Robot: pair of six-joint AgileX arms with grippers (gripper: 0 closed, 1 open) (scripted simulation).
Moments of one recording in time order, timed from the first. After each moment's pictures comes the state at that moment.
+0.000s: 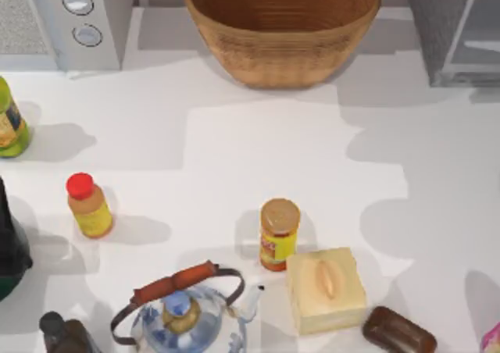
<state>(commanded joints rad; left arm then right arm) 0.00 0.00 0.00 0.00 0.00 0.00 -0.24 1.92 0.88 1.03 -0.20 0.02</state>
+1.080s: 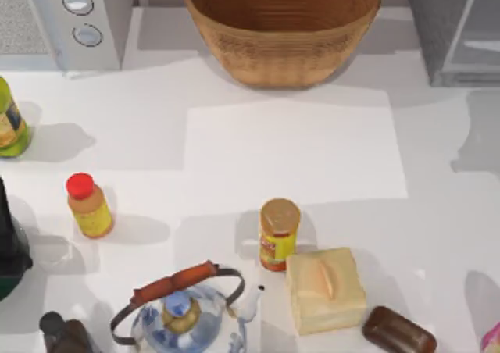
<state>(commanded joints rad) 0.00 0.00 0.00 0.00 0.00 0.00 -0.12 0.91 0.44 0.52 -0.10 0.00</state>
